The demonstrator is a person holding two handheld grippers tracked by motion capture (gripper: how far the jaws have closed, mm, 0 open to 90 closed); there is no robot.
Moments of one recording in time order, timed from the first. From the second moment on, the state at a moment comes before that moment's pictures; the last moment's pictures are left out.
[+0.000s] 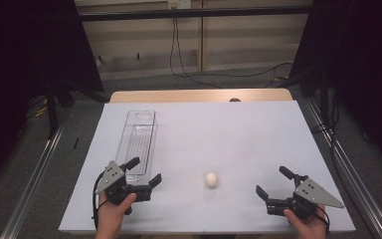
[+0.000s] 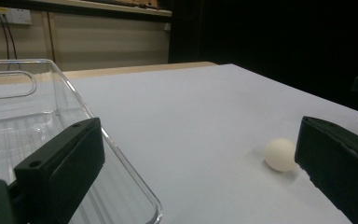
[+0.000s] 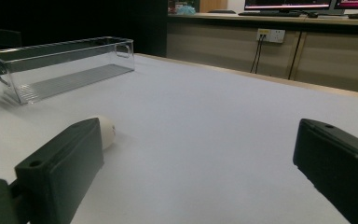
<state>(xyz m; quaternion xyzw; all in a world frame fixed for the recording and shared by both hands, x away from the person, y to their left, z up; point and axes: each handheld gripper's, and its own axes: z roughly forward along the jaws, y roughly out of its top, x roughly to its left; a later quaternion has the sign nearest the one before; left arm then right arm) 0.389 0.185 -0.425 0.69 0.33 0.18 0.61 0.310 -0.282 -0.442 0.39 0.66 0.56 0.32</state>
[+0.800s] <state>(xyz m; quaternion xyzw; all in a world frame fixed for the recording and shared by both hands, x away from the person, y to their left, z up) 0.390 0.168 -0.417 0.70 0.33 0.17 0.62 0.311 -0.281 -0.441 0.39 0.66 0.56 0.31</state>
